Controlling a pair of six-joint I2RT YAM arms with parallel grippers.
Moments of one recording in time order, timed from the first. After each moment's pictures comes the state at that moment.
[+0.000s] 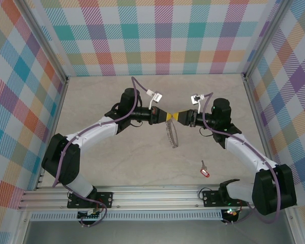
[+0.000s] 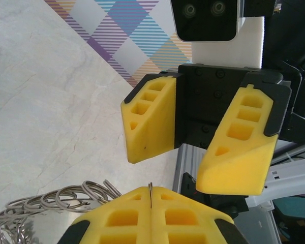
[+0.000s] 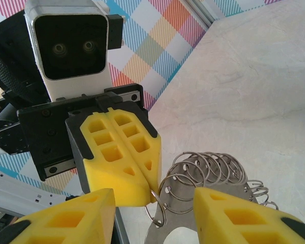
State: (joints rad) left arm -0.60 1.59 1.13 0.10 0.87 -0.46; right arm 0.29 1.21 0.73 0.22 -0.93 0.59
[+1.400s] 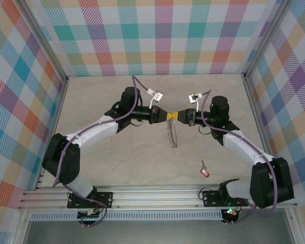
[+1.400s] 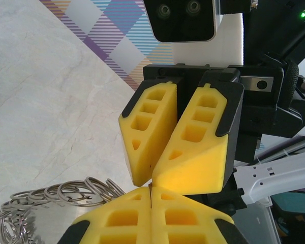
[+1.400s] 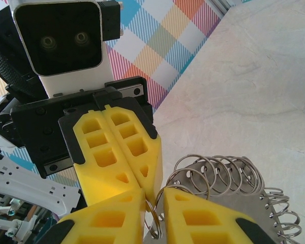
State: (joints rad) left arm -0.60 1.60 1.16 0.07 0.88 -0.45; right arm 0.29 1.27 0.76 0.26 -1.01 0.62
